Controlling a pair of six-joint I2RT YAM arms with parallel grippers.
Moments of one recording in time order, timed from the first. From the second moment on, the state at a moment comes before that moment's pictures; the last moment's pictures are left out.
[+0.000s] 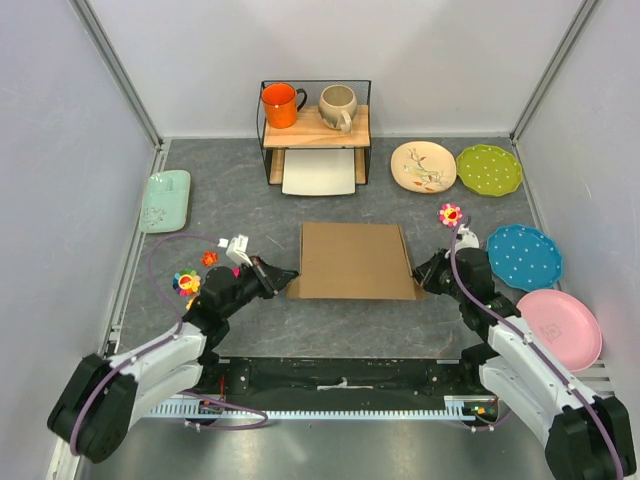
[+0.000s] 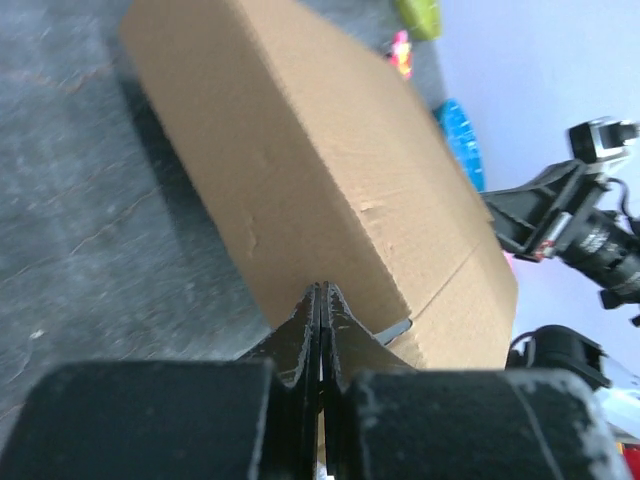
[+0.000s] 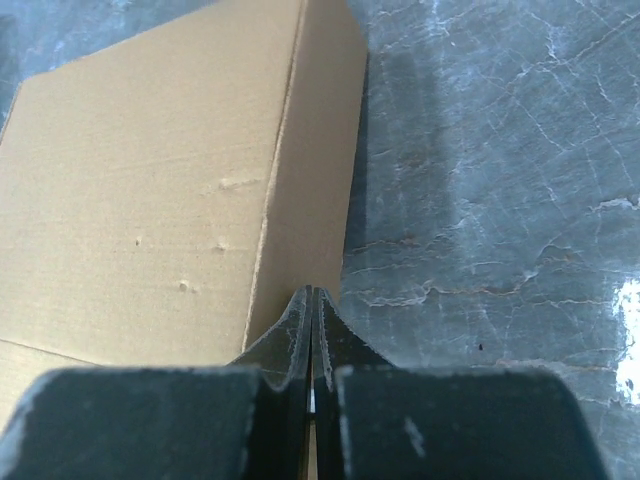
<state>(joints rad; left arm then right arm) -0.50 0.97 0.10 0.62 0.24 -0.88 0.29 0.79 0.30 -0.06 -0.15 0.65</state>
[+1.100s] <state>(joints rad) -0.50 0.78 0.44 0.10 0.19 -0.88 0.28 0.91 0.63 -0.27 -0.11 0.72</state>
